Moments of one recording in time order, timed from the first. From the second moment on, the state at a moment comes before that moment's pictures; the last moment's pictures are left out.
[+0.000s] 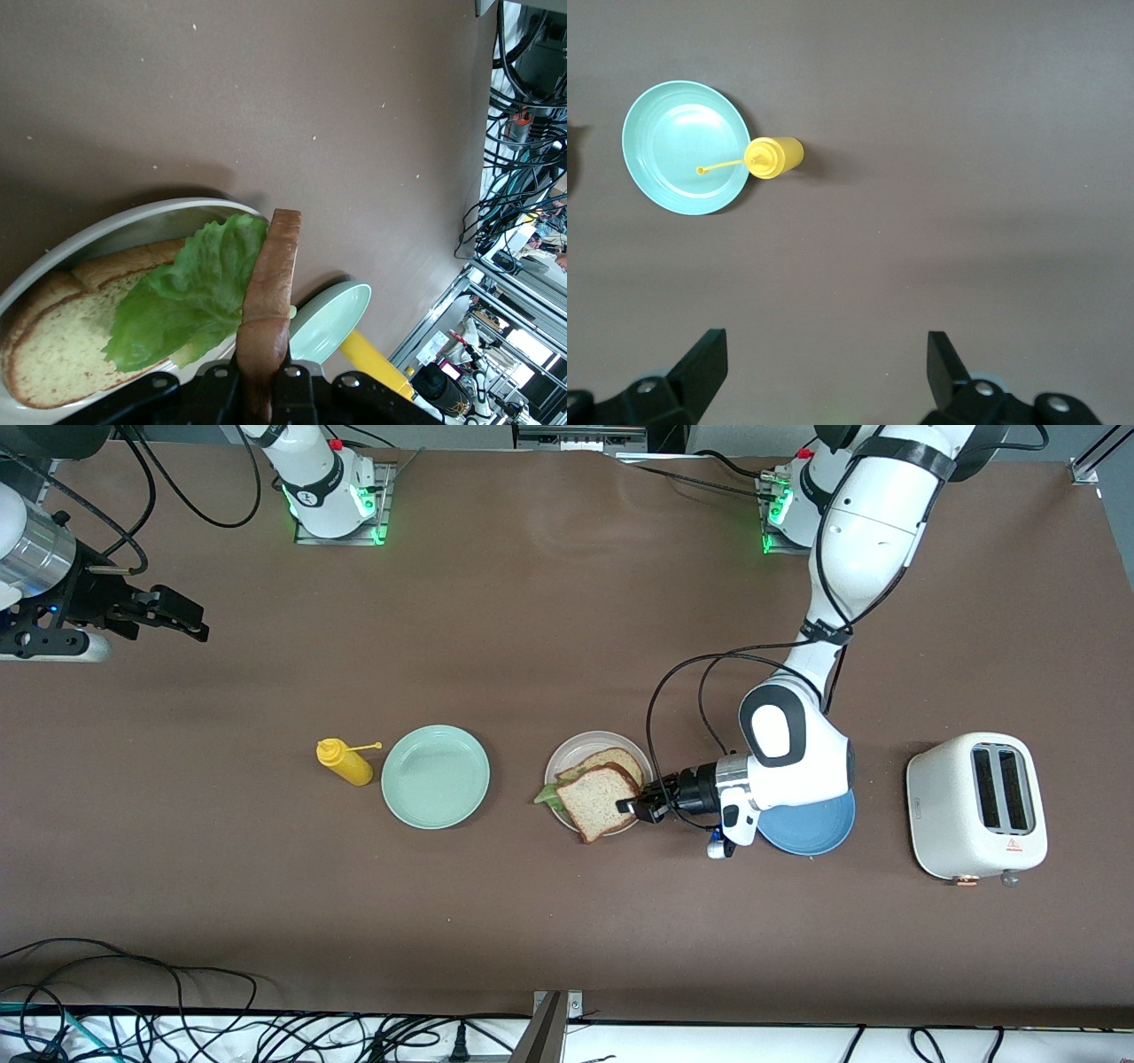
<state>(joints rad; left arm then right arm) -0.35 0.79 -0.02 -1.51 -1.29 2.26 -0.15 0.05 -0.05 -0.01 -1.75 0.04 1.63 0.07</state>
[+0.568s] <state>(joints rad) -0.34 0.76 -0.03 -1.54 -1.28 2.27 -0.03 0.05 -0.05 -0.01 -1.75 0.04 1.63 0.07</state>
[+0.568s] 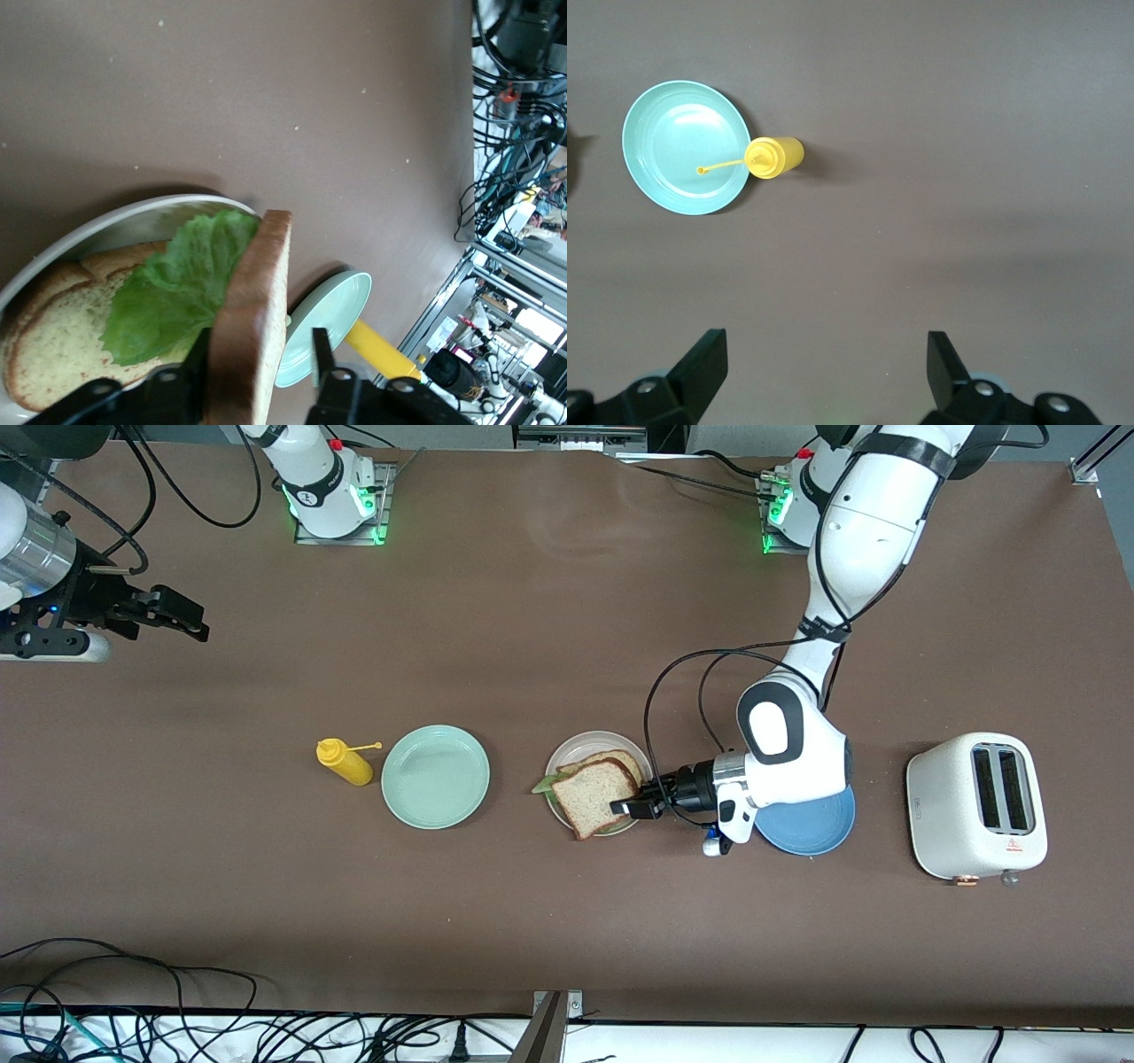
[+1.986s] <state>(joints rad) -0.12 0.54 -0.01 -1.63 -0.36 2.20 -0.10 0.06 -0.05 0.04 -1.75 -0.05 1.64 0.08</state>
